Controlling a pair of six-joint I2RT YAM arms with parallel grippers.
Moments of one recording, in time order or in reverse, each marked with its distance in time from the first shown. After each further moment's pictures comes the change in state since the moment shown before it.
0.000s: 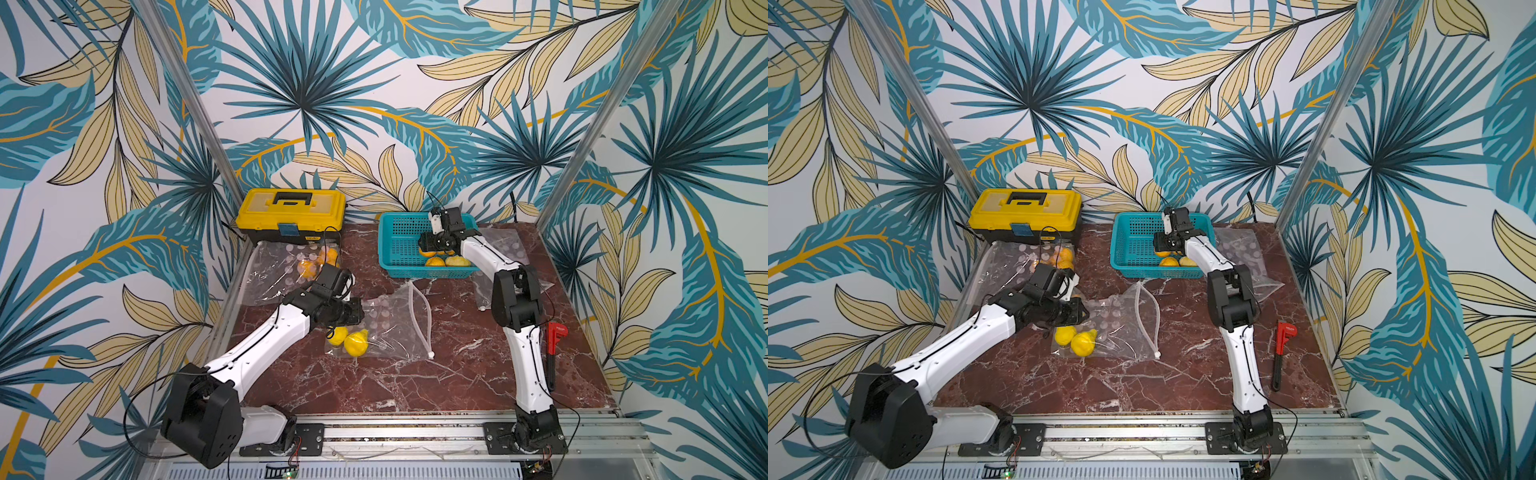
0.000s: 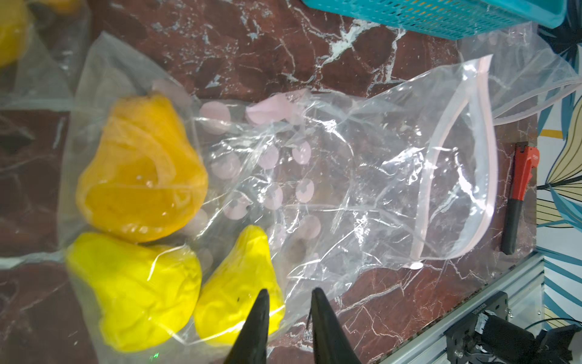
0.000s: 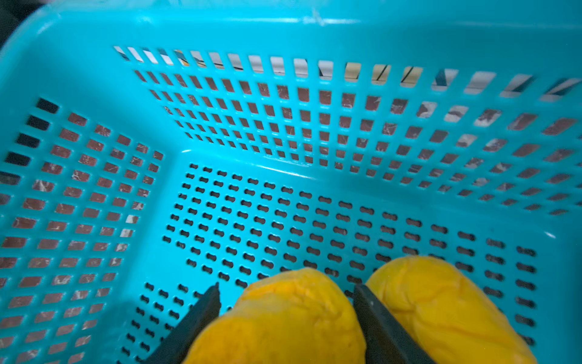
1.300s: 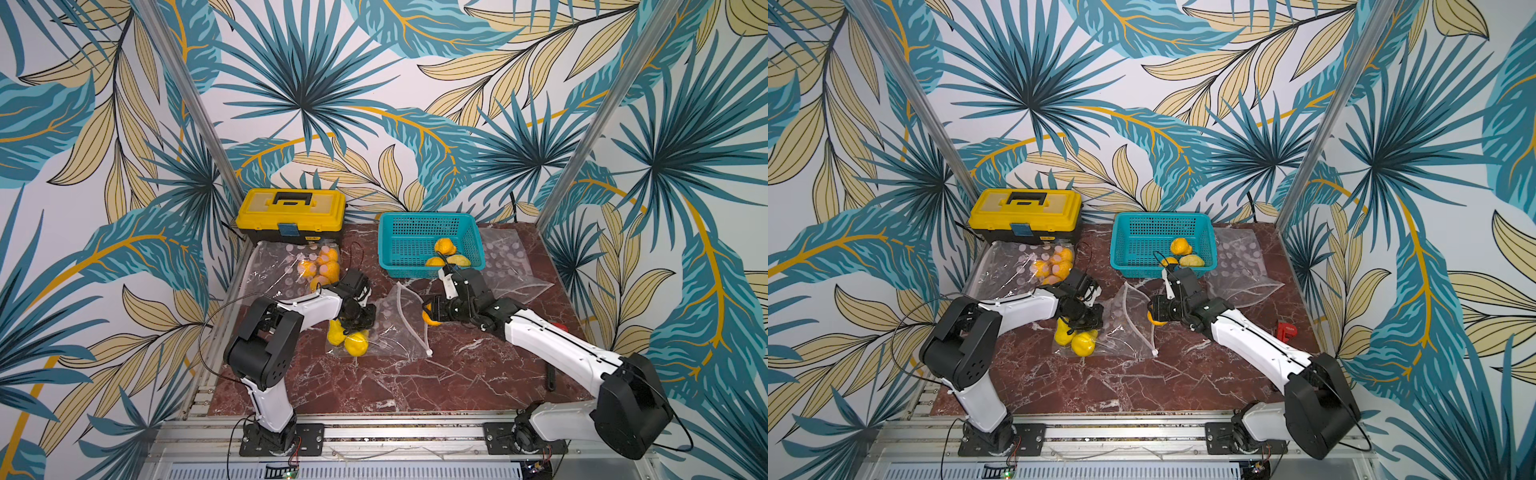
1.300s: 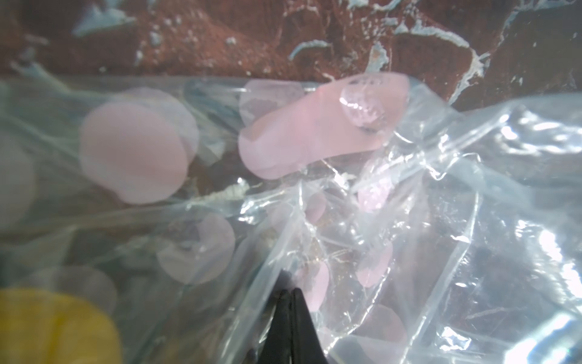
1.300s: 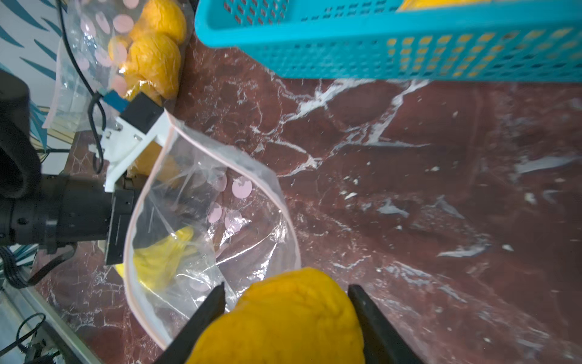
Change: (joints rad) left arm -0.005 0.486 0.061 0.231 0.074 0.084; right arm 0.267 -1.092 -1.144 0.047 0.048 0.315
